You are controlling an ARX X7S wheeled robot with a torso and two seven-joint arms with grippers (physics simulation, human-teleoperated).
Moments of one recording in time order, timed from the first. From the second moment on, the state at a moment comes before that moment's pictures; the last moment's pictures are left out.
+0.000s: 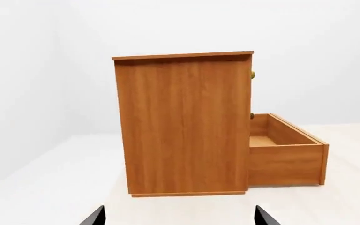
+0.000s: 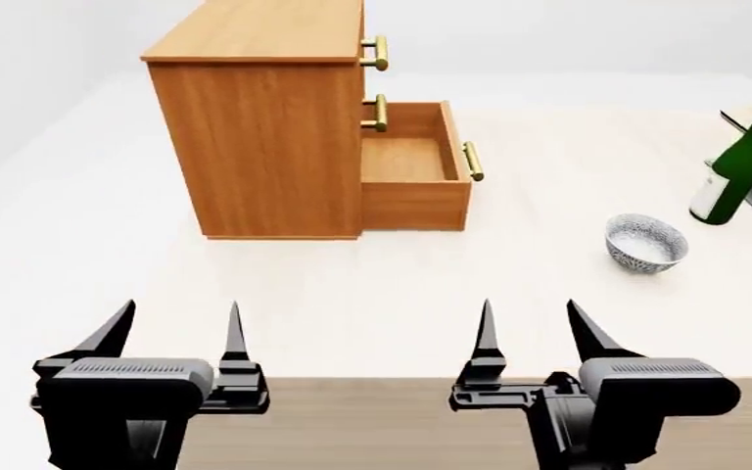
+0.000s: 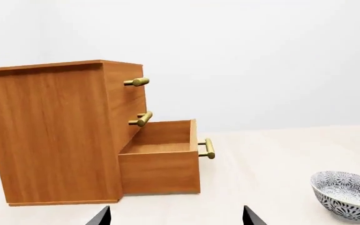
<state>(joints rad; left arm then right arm) 0.07 -0.22 0.03 0.77 -0.19 -0.56 -0.19 -0.05 0.18 -0.11 -0.60 0.24 0.35 0.20</state>
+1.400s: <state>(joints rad) 0.08 -0.25 0.02 0.87 -0.26 -0.54 -0.21 -0.03 0.24 -0.15 -0.59 0.29 0.32 0.28</state>
